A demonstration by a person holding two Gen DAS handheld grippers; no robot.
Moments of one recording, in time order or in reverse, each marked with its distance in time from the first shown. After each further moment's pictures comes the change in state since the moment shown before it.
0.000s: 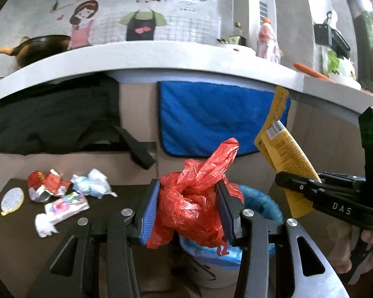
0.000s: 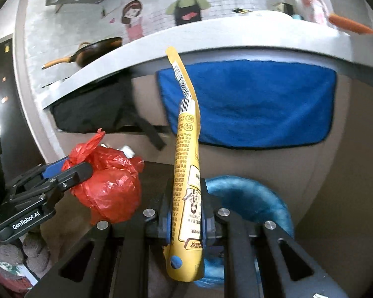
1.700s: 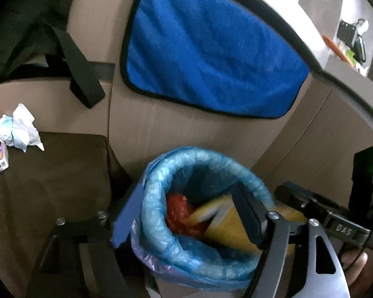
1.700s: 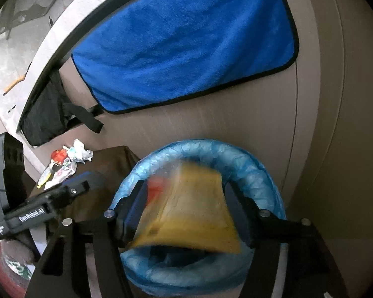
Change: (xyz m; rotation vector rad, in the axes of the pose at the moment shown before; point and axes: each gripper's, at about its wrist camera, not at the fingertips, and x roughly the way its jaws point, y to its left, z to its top) left arm 0.131 0.016 -0.025 -0.201 0.253 -0.220; right arm 0.065 -0.083 -0.037 0.219 0.111 -0.042
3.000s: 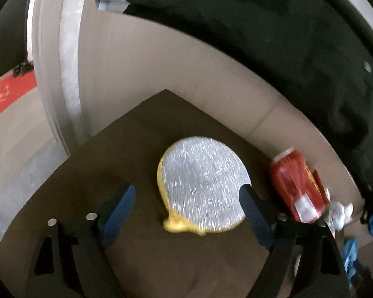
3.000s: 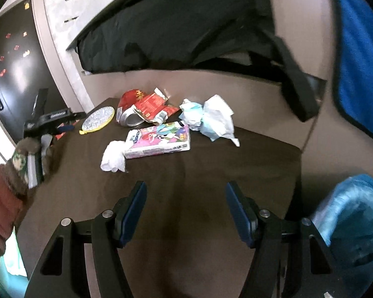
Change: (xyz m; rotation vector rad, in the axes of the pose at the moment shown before) left arm -0.206 0.496 -0.014 -0.558 -0.089 0.516; right arm 0.123 0.286 -0.022 -0.398 0.214 0.209
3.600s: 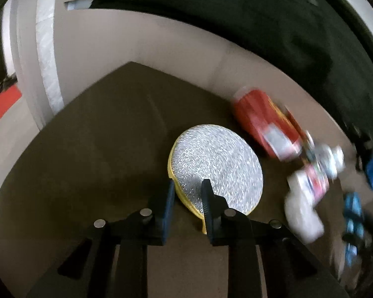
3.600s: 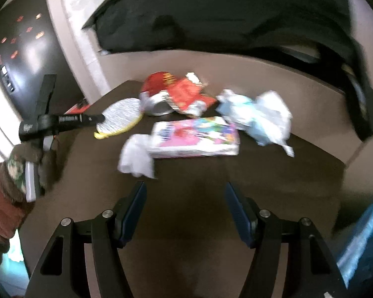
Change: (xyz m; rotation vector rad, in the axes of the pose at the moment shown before) left arm -0.024 -0.036 -0.071 0.188 0.089 -0.050; right arm 0.046 0.057 0.018 -0.129 0.089 0.100
